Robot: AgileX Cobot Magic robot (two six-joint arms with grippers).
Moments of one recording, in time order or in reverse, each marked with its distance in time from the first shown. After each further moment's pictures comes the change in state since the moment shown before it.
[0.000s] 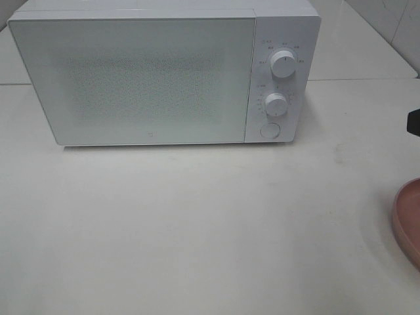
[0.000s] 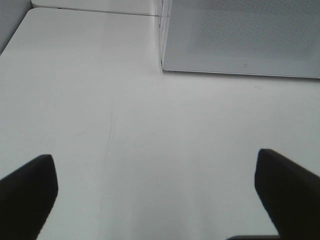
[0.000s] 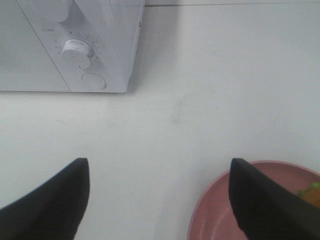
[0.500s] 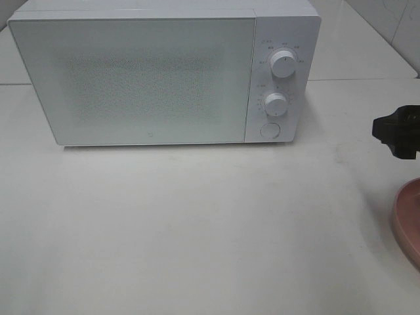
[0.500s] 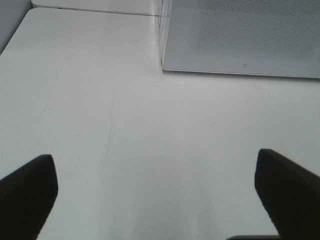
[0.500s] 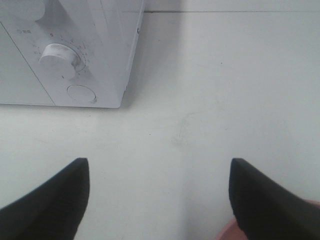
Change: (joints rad) left arm 0.000 0.000 0.000 0.000 0.000 0.000; right arm 0.000 0.250 0.095 -0.025 -0.395 0.000
